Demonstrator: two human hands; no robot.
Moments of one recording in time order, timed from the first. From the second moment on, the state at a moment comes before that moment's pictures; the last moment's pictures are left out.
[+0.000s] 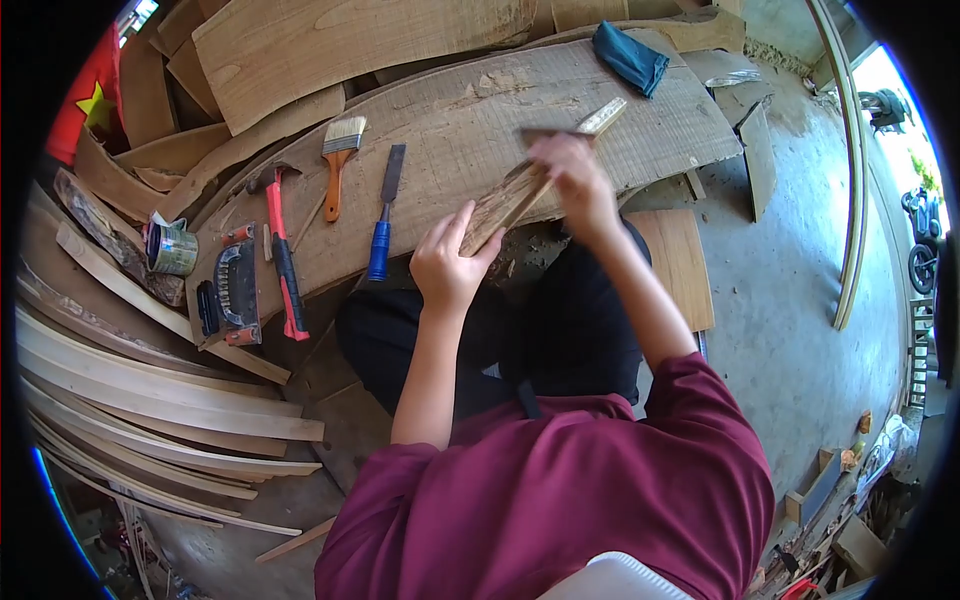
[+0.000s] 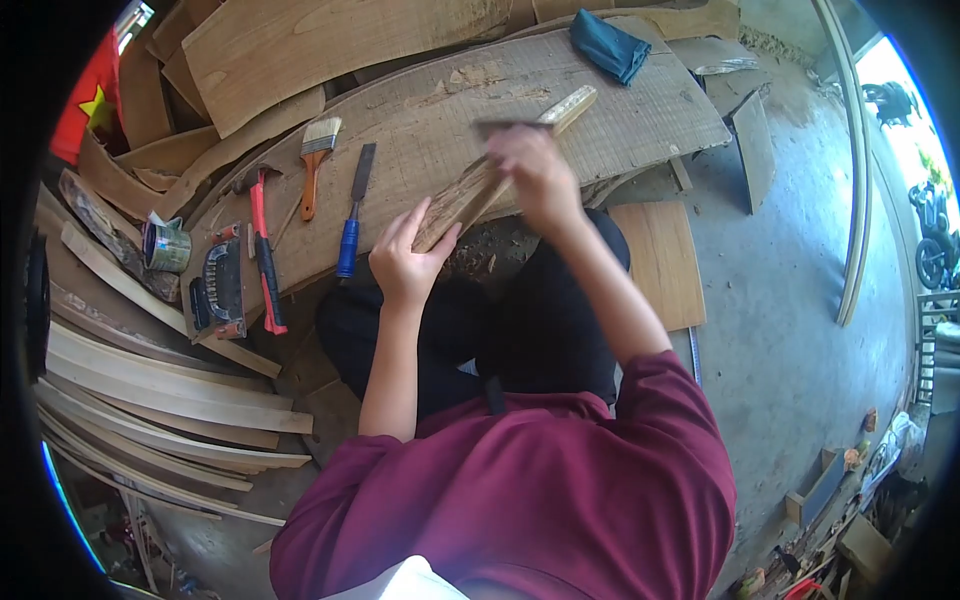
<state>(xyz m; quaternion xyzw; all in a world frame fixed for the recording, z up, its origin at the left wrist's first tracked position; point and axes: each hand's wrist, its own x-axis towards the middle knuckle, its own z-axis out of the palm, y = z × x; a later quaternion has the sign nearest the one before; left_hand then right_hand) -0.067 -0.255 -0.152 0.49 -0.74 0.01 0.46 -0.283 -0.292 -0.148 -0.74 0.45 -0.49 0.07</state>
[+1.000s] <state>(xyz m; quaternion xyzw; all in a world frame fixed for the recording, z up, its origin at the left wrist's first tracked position) -0.056 -0.266 -0.150 0.46 -0.76 -0.01 0.45 -0.404 -0.321 -0.203 -0.41 0.64 -0.65 0.01</state>
